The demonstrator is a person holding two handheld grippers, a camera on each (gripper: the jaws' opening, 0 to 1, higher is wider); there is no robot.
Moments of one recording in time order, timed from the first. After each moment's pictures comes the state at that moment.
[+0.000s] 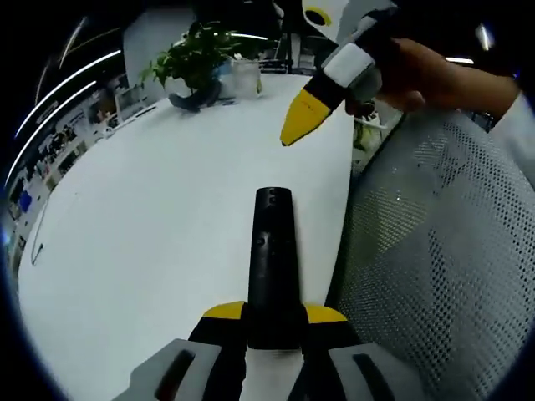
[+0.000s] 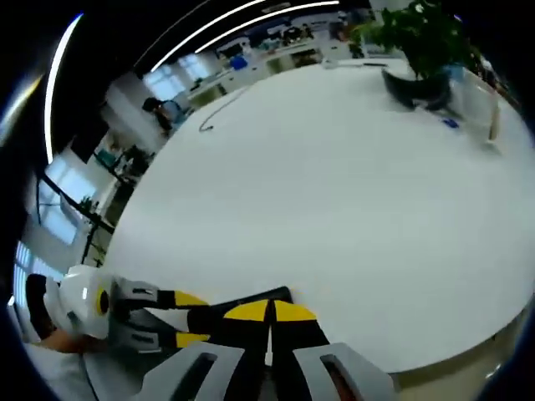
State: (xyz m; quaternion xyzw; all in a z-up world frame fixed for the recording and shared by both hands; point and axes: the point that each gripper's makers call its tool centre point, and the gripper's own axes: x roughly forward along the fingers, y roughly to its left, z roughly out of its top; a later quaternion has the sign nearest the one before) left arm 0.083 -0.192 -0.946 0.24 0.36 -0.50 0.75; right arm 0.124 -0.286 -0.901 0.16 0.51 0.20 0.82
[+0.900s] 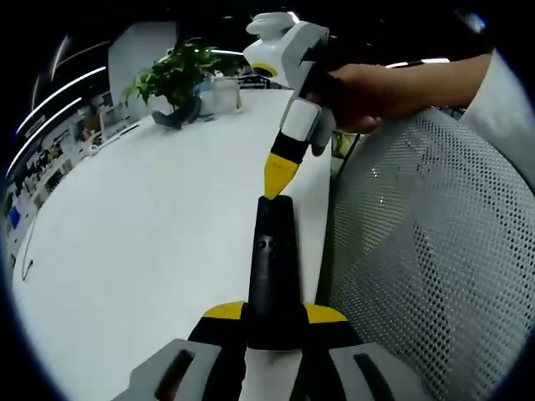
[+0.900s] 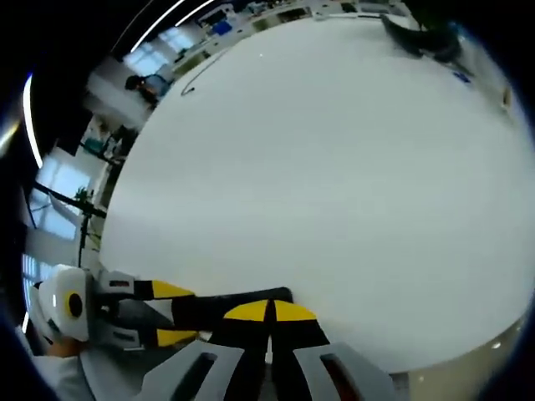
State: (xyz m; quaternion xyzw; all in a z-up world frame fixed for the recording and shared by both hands) left arm 0.082 -0.198 -0.946 0.22 0.33 -0.55 0.73; right arm 0.119 -0.286 -0.937 0.16 0.58 0.19 0.78
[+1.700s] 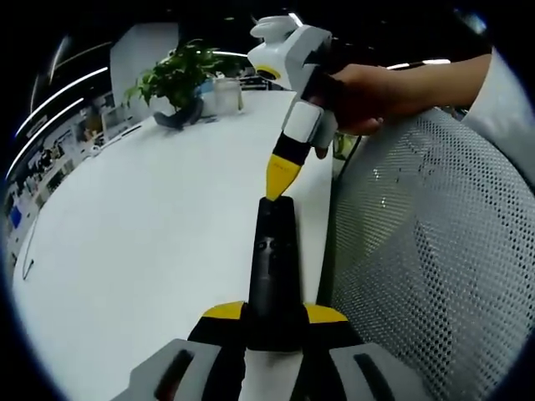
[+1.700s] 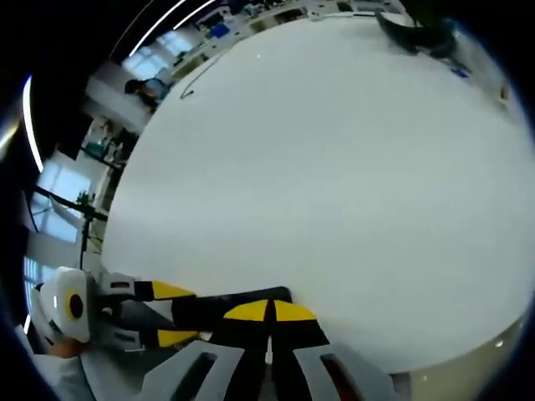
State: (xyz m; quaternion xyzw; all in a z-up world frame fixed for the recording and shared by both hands) left arm 0.081 -0.199 -0.946 0.22 0.33 -0.55 0.74; right arm 0.117 -0.286 -0.937 0.16 0.57 0.19 0.78
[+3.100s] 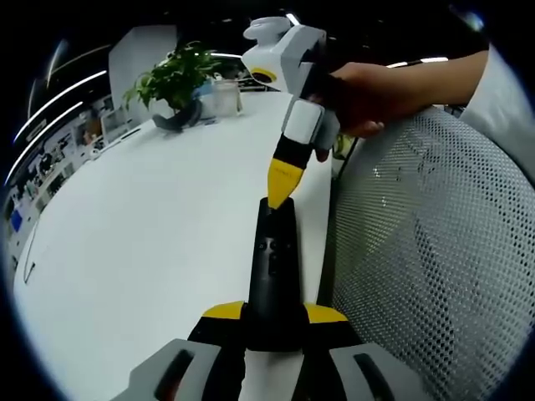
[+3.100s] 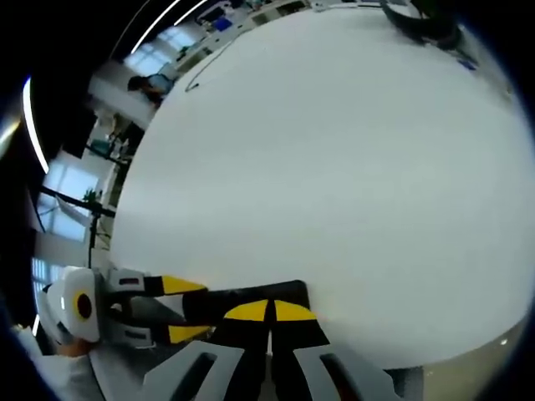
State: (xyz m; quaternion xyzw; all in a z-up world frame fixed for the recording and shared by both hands) left arm 0.081 -0.200 -0.946 0.23 0.32 -0.55 0.74; right arm 0.110 -0.275 -0.936 0.18 0.59 0.21 0.76
